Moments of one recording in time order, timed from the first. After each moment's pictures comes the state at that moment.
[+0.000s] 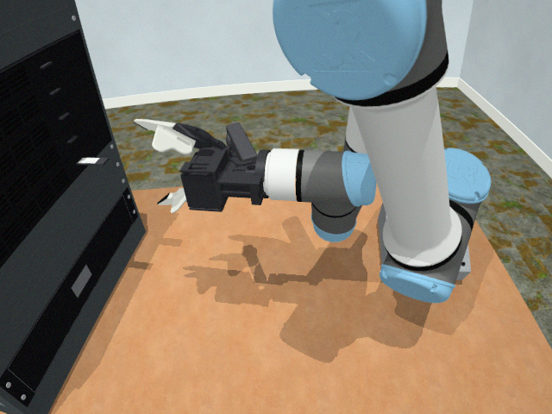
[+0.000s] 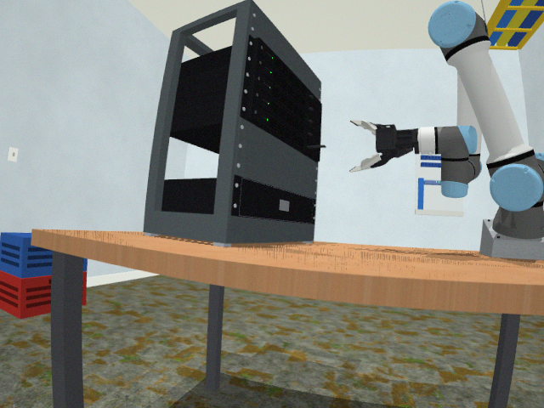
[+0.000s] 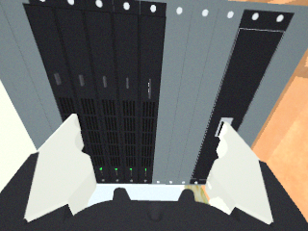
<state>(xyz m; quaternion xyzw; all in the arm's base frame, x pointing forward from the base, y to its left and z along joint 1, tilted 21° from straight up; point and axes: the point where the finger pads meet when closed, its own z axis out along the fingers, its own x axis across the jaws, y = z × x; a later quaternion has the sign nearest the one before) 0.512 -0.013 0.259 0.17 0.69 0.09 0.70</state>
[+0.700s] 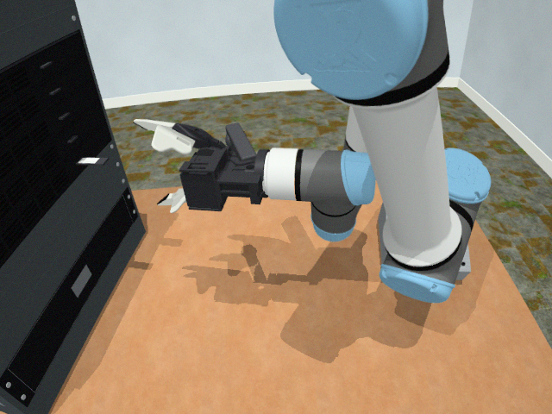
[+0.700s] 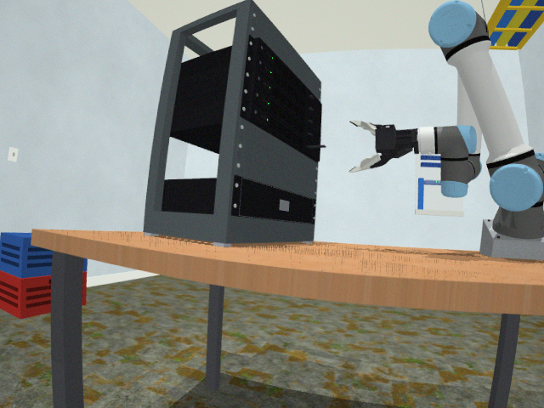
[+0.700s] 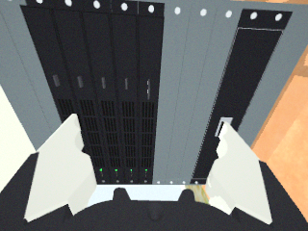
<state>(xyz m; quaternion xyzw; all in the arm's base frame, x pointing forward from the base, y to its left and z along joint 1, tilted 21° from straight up) 0.513 -0.013 0.258 0.18 0.69 0.10 0.69</state>
